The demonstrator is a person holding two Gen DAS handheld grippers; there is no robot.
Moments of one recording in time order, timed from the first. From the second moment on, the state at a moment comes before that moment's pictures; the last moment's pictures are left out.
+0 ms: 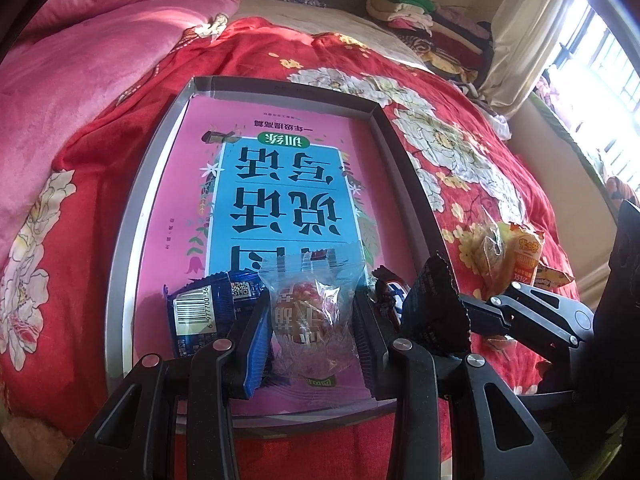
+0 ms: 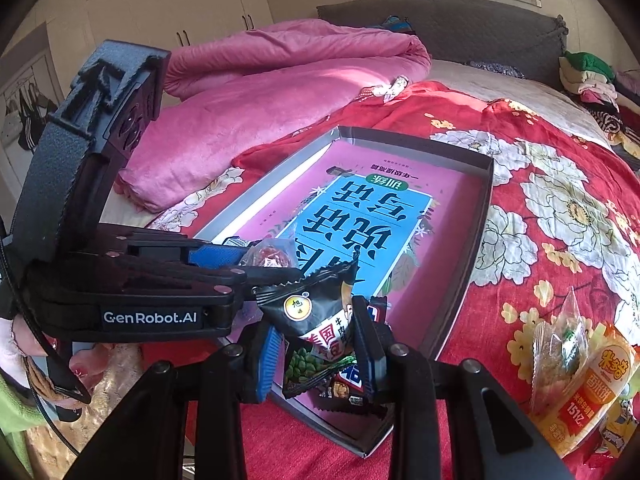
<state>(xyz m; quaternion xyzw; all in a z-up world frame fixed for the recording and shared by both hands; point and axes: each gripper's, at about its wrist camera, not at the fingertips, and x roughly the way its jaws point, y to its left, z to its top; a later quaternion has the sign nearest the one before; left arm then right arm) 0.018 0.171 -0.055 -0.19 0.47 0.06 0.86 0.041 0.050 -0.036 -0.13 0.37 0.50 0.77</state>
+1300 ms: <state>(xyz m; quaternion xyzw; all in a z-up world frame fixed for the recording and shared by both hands) 0.019 0.173 -0.060 -0.19 0.47 0.06 0.86 0.031 0.052 -0.050 -0.19 0.37 0.47 0.78</state>
